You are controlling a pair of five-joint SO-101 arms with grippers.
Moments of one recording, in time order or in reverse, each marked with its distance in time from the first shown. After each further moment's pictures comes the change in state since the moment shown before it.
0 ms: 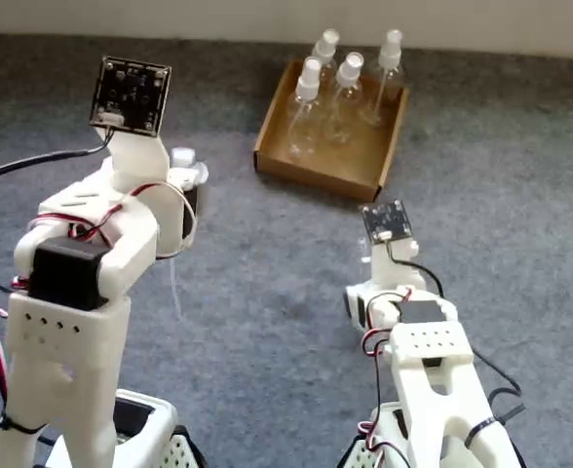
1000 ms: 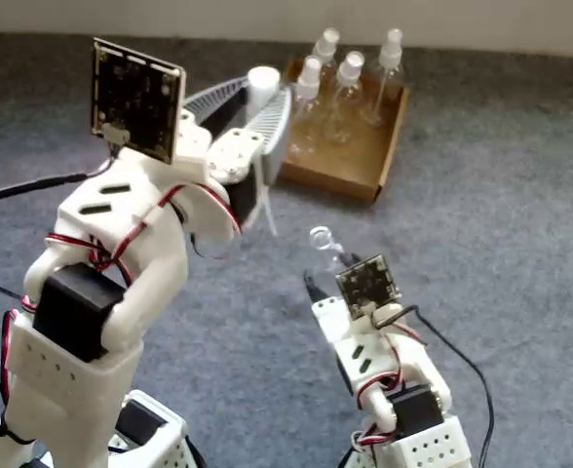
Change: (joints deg) left arm 17.1 -1.0 -9.3 -21.0 4.5; right arm -14.4 -62.1 25.5 0.8 1.9
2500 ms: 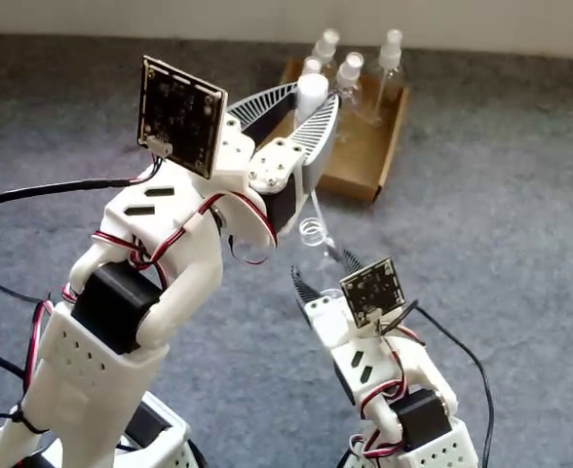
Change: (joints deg) left arm 6.1 0.1 6.7 -10.9 1.1; right arm -4.2 -0.9 -7.7 3.2 -4.0
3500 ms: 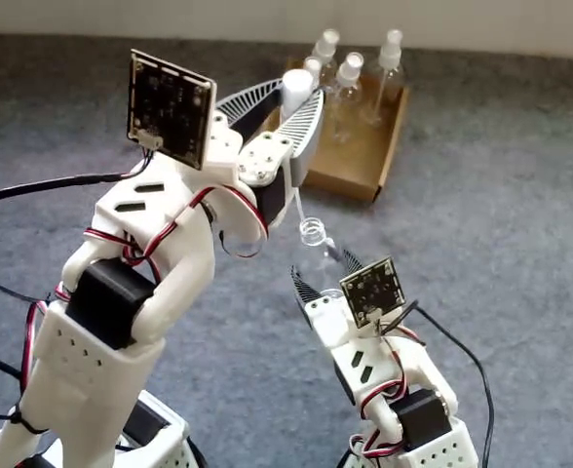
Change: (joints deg) left arm -2.5 -0.1 -0.4 1.6 0.0; right arm 0.2 0.0 0.0 0.0 0.0
